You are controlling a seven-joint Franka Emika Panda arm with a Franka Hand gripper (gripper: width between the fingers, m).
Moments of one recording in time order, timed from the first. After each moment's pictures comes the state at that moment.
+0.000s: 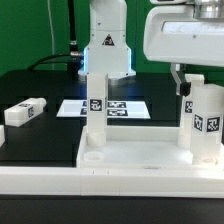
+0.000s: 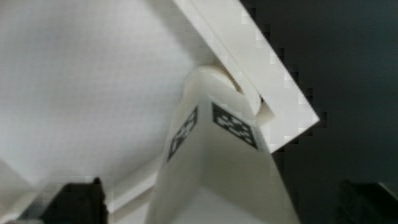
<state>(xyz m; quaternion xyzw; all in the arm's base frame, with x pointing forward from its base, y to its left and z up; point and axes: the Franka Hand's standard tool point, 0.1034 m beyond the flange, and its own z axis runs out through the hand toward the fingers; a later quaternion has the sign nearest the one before) 0.627 0.103 0.119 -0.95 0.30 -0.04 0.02</state>
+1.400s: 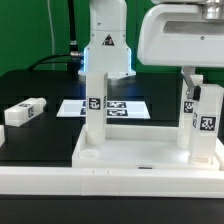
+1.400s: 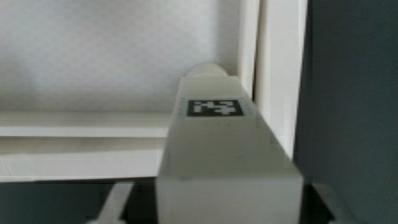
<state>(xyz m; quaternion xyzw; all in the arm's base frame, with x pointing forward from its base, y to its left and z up) 0.628 0.101 0.119 -1.00 0.06 -0.04 0.00</state>
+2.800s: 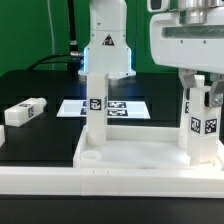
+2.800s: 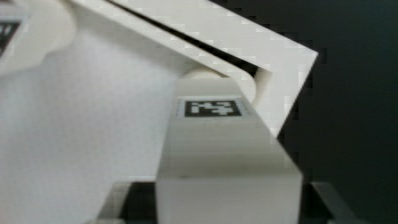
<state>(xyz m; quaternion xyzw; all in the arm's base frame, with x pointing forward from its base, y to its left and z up) 0.631 0.092 0.115 -0.79 0.61 -0.01 0.06</state>
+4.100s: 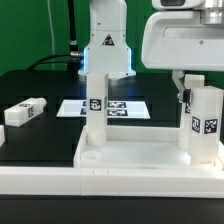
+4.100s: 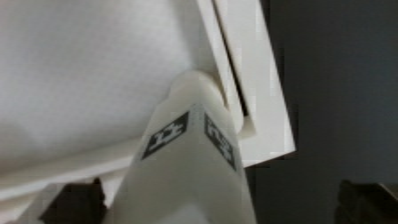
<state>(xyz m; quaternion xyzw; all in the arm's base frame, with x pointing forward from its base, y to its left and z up) 0.631 0.108 0.114 -0.99 0.15 -0.05 0.01</state>
